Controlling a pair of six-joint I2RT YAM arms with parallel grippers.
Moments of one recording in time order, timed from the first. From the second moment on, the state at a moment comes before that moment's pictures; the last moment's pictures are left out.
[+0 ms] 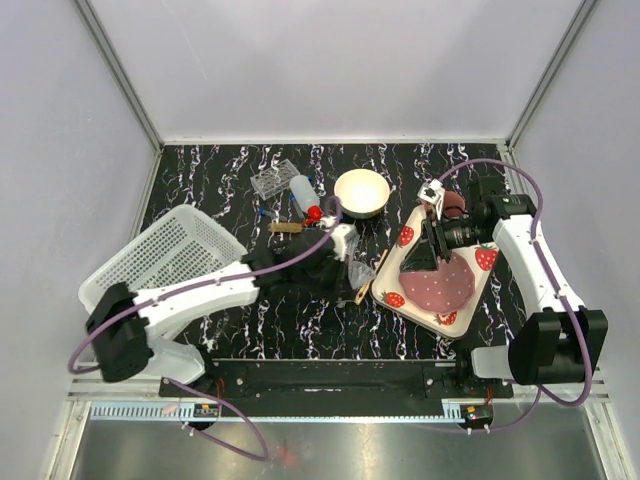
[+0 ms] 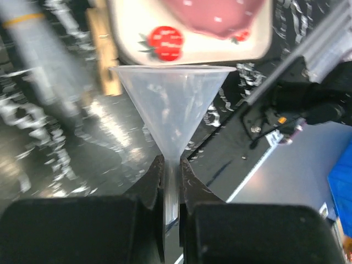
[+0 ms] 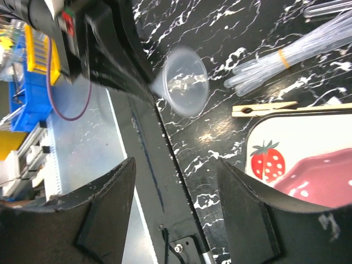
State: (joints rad) left arm -1.02 1.41 1.03 -0.34 0.20 -0.64; right arm 0.04 1.34 1.17 -1.20 -1.12 -0.62
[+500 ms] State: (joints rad) left arm -0.15 0.91 0.88 -0.70 -0.07 -0.52; right arm 0.04 1.31 1.07 -1.07 -1.00 -0.59
